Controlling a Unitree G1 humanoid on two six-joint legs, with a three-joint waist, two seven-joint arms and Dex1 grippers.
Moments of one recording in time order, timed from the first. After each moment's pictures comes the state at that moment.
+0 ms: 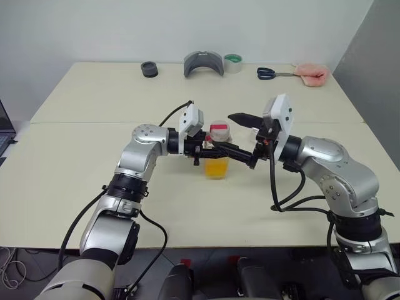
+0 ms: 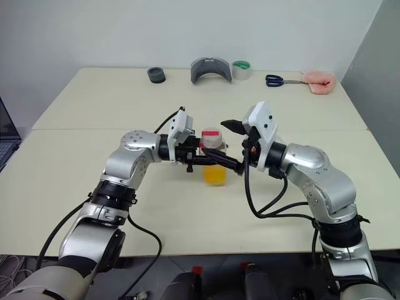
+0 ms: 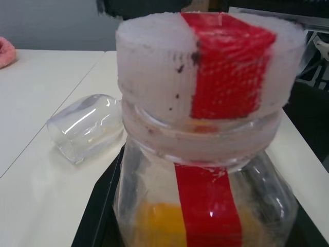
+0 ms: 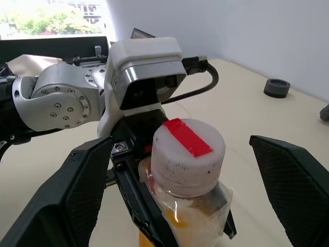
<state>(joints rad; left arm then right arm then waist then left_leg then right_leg) -0.85 0.38 -0.15 0.40 -0.30 0.24 -1.33 -0.62 -0.45 0.08 -0.39 0.53 0.73 0.68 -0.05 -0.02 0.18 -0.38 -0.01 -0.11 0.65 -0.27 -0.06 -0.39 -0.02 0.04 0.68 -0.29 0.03</state>
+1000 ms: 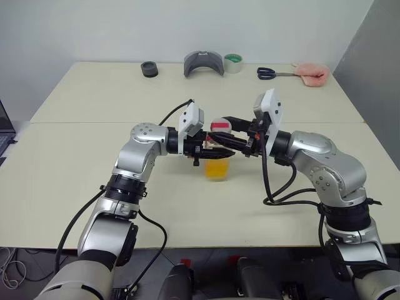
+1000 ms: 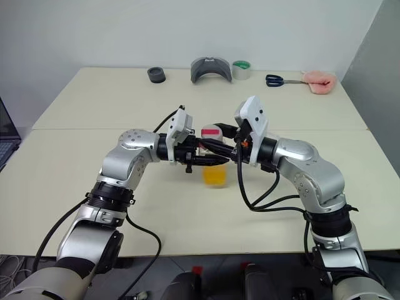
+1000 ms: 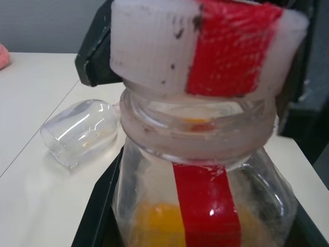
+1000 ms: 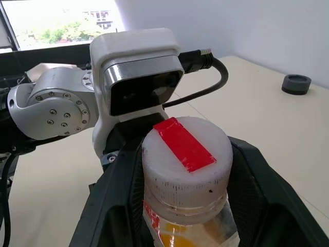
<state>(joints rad) -0.83 0.39 -0.15 0.32 -0.31 0.30 -1.32 -0.67 -0.39 0.09 -0.31 0.55 0.74 0.70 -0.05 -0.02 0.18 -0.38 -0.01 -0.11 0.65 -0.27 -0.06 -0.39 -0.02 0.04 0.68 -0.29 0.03</state>
